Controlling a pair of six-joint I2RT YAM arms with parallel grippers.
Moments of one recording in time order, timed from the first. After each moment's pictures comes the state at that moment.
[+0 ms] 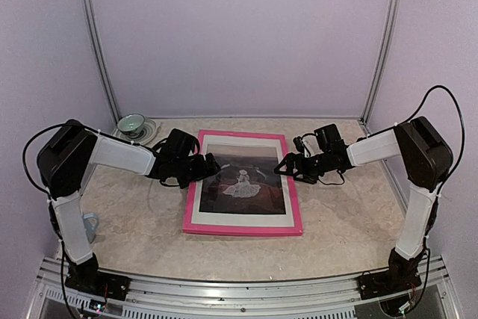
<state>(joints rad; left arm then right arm) -0.61 1.91 1.06 0.07 0.04 -0.79 0.41 1.92 1.05 0.05 -0.56 0.47</state>
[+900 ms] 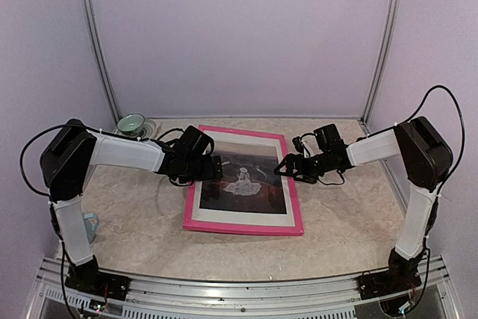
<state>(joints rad) -0.71 1.91 1.19 -0.16 -0.22 -0.67 0.42 1.92 1.05 0.04 -0.56 0.44</state>
